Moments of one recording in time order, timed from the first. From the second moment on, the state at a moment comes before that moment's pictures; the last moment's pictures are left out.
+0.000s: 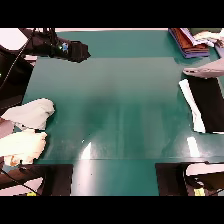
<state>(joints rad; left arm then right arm) -0.37 -1.29 1.66 1.17 -1.03 -1.53 -0.64 -1.54 1.77 -1.03 1.07 1.39</state>
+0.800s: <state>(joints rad) -0.37 -1.29 1.66 1.17 -1.06 -1.52 -0.66 -1.22 1.43 -1.33 1.23 1.43</state>
